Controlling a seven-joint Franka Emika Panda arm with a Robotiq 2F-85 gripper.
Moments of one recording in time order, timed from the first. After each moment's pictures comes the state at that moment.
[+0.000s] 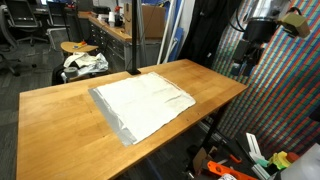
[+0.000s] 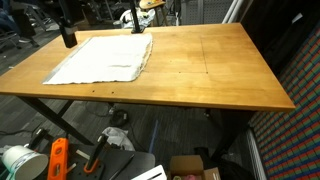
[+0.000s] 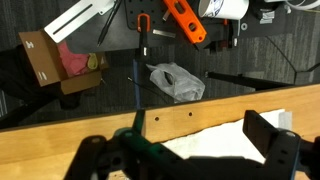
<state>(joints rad) -0.11 -0.69 -0.28 -2.59 -0.04 1.75 -0.26</state>
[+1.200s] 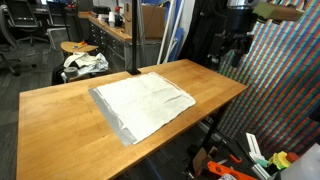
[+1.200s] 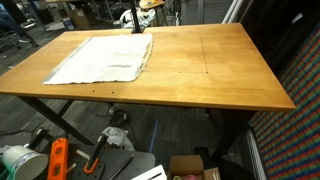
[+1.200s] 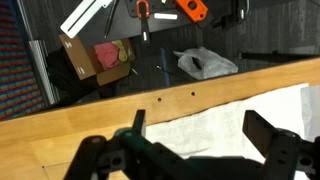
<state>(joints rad) -0.11 -0.69 0.00 -2.56 -0.04 1.80 0.08</state>
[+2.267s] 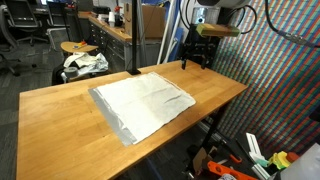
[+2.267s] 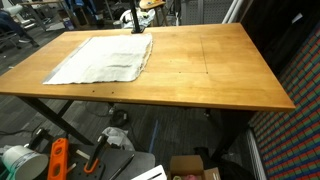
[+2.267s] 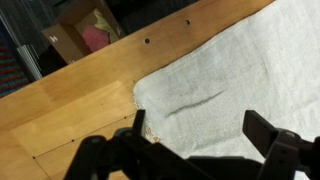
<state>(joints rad) -0.11 -0.21 -0.02 -2.33 -0.03 2.07 0.28</state>
